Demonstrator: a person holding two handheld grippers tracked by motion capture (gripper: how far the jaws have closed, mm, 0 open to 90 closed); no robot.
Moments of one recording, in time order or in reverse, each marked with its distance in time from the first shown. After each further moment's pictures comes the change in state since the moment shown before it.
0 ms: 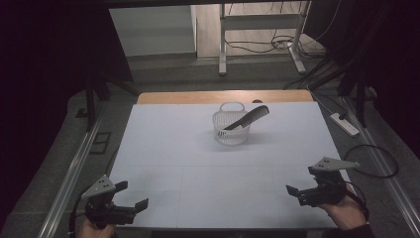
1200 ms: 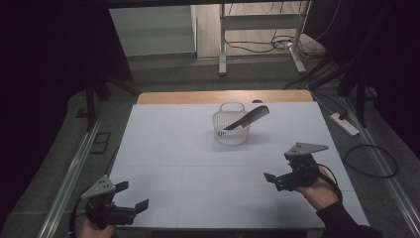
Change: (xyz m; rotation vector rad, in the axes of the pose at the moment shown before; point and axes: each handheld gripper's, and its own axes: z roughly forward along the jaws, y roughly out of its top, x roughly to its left) left arm 0.000 0.000 0.000 -0.001 -0.016 0.006; right arm 0.017 0.045 0.044 -0.014 0.077 -0.088
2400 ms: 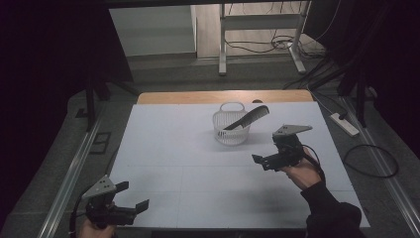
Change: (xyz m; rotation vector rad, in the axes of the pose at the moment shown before) left arm -0.001 0.000 0.000 0.004 0.000 0.007; right arm -0.011 0.043 0.035 -0.036 0.002 0.000
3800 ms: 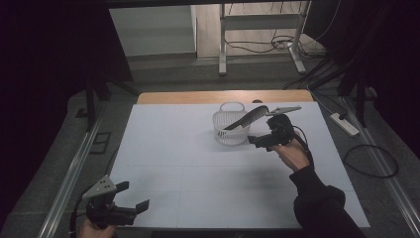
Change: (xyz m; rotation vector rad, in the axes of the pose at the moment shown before) left arm 0.000 0.000 0.000 0.004 -0.001 0.004; right arm -0.034 0.034 0.040 0.041 -0.058 0.101
